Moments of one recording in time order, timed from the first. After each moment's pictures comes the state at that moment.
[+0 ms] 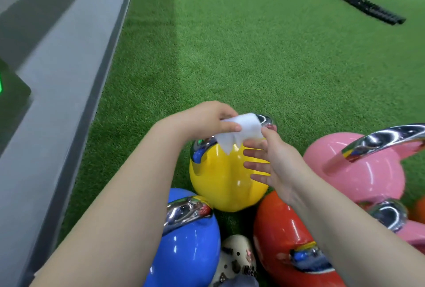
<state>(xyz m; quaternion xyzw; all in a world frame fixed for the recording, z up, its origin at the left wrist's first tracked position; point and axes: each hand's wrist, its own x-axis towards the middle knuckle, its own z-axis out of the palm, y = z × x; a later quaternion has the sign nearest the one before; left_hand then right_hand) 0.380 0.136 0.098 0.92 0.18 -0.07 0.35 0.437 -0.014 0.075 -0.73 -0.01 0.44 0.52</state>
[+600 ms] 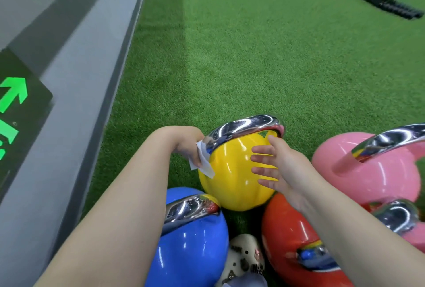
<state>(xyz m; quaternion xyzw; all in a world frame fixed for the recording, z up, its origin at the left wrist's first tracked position) 0.347 0.173 0.056 0.87 0.26 -0.29 0.31 0.432 -0.025 0.074 -0.72 0.00 0.45 0.54</state>
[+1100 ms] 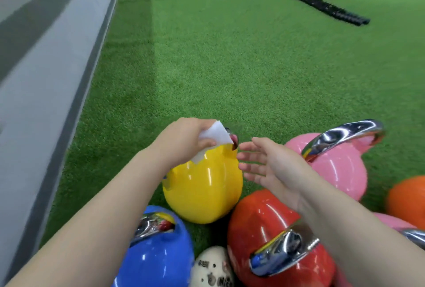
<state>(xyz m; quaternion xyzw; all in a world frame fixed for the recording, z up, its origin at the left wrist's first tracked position) 0.407 0.096 0.091 0.97 0.17 0.03 0.18 0.479 -0.071 0.098 -0.65 -0.03 0.45 0.61</state>
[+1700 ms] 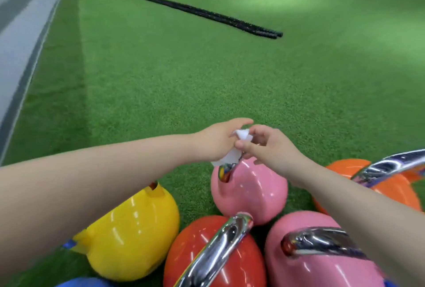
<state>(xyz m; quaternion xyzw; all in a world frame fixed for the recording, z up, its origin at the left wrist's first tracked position) 0.570 -0.055 0.149 0.93 0.01 -0.11 0.35 0.609 -0.193 0.120 -0.79 -0.25 0.20 0.52</state>
